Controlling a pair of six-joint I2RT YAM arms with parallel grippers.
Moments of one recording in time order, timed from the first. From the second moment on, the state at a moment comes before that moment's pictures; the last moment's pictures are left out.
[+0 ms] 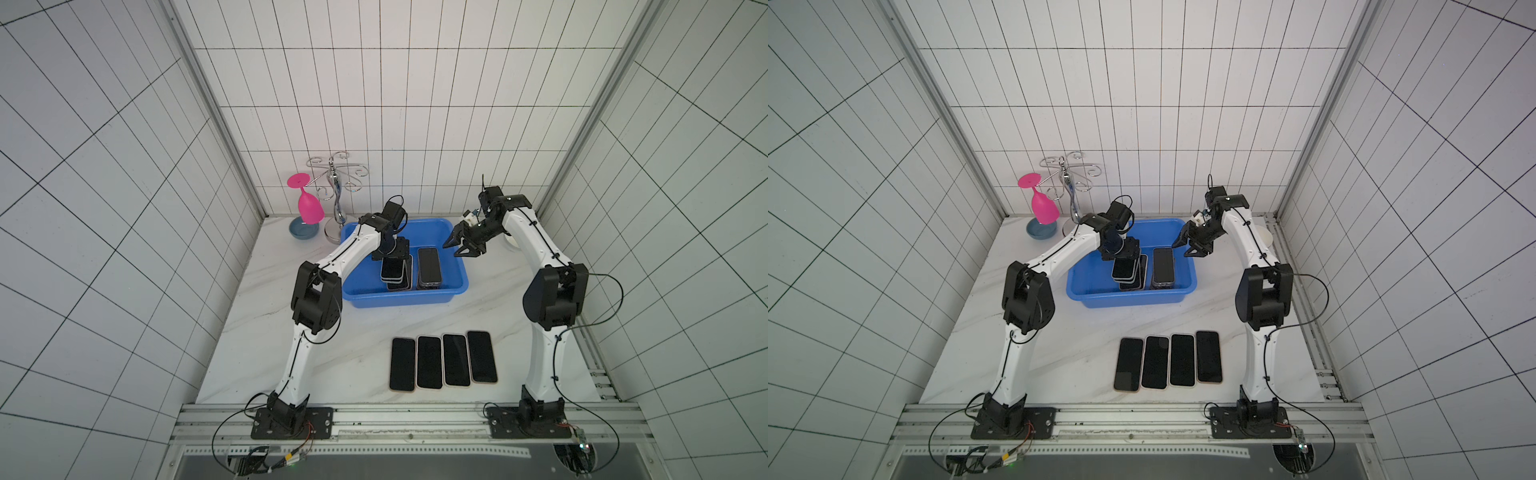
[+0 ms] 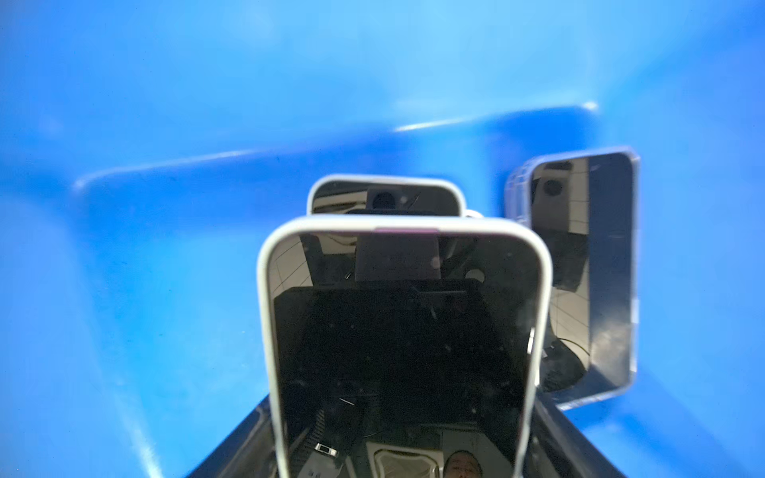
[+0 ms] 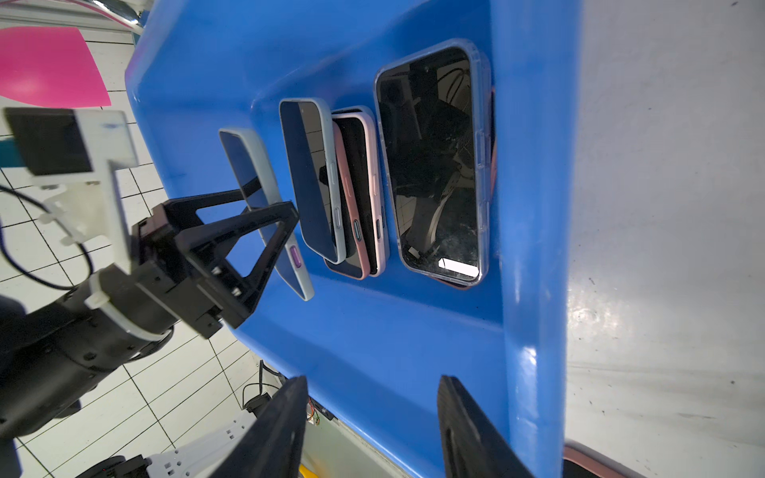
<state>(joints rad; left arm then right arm) -0.51 2.25 2.11 -0.98 0.06 -0.44 0.25 2.13 2.10 -1.31 -0.65 0.37</state>
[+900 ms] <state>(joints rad) -0.59 2.04 1.95 -1.01 0.36 -0.25 0.41 2.27 2.26 -1.37 -0.85 0.30</state>
